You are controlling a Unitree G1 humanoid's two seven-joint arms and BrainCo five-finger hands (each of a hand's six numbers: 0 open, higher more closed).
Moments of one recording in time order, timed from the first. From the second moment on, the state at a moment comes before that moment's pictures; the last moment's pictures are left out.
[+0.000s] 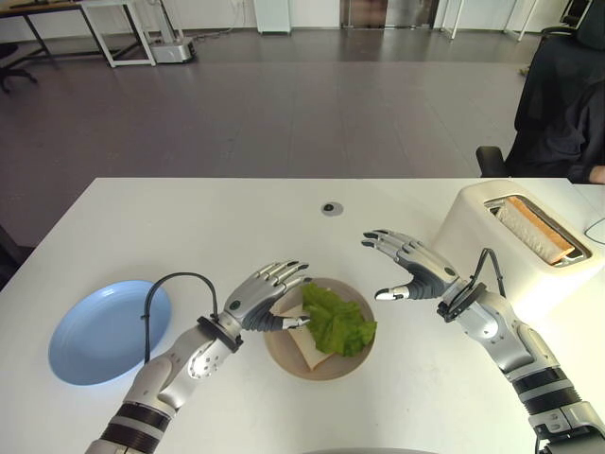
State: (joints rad) left arm -0.02 0.61 -0.23 0.06 0.77 -0.51 0.10; right arm -0.24 -0.53 0.24 0.13 -0.60 -0.55 0.07
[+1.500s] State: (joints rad) left arm 0.08 0.66 -0.22 0.04 0.82 -0.52 0.16; right arm -0.23 -0.53 0.24 0.12 -0.60 -0.55 0.07
